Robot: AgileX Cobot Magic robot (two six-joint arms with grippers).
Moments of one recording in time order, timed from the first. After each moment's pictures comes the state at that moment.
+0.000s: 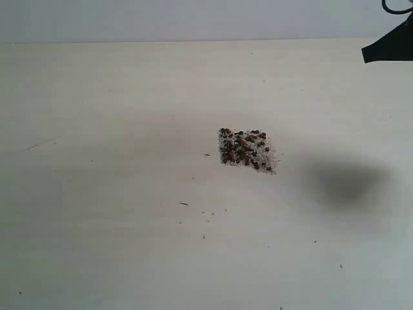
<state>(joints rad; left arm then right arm) 0.06 0.31 0.00 0.97 -0.64 -1.07 0.32 1.52 -0.85 1.75 -0.72 -1.84</state>
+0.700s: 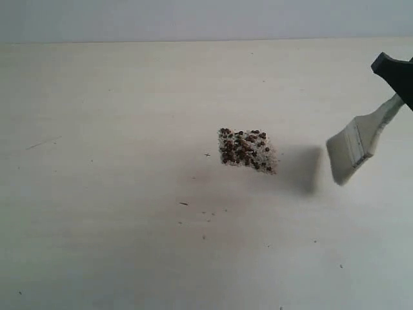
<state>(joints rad) 0.06 0.31 0.00 0.97 -0.64 -1.07 0.32 1.43 -0.30 0.65 -0.91 0.05</state>
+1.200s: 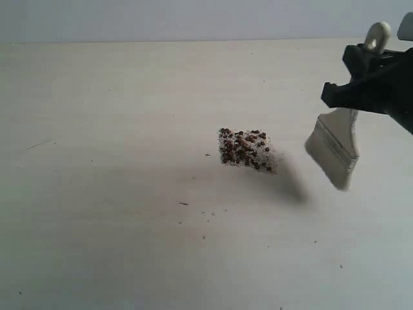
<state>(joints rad) 0.06 0.31 0.00 0.97 -0.64 -1.07 0.32 1.33 -0.30 0.08 -0.79 -0.01</state>
